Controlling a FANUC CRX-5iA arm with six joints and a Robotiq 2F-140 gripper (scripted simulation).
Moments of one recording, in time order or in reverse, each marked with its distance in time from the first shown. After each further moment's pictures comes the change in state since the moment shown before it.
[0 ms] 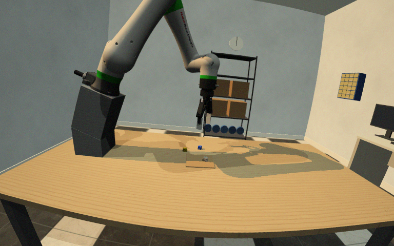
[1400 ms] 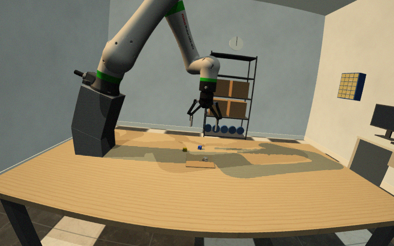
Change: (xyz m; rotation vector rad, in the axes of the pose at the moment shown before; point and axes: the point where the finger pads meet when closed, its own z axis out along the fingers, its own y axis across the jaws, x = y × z) arm 0.003 0.000 0.013 0.004 0.023 1.418
